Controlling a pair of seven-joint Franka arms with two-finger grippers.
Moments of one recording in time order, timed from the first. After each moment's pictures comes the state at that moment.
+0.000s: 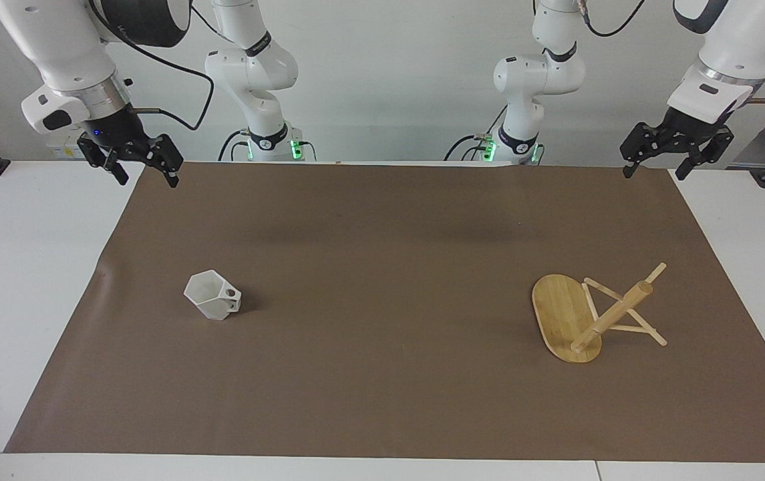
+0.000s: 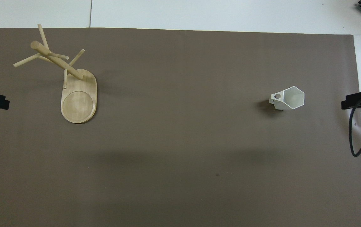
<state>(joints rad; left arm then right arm) -0.02 -0.06 0.00 -1.58 0.01 1.56 0.11 -0.01 -0.05 -0.10 -1.65 0.00 1.63 -0.04</state>
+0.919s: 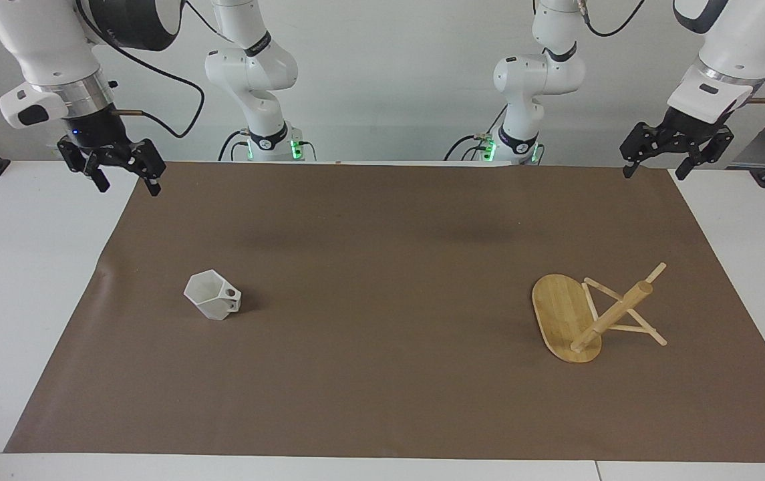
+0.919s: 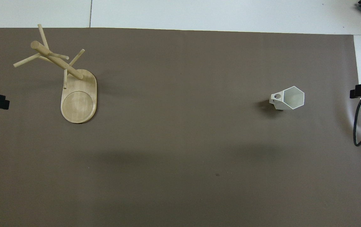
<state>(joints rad) -0.02 -0.06 0.00 -1.58 0.01 1.56 0.11 -0.02 -0.05 -0.12 -1.67 0.00 1.74 -0.04</state>
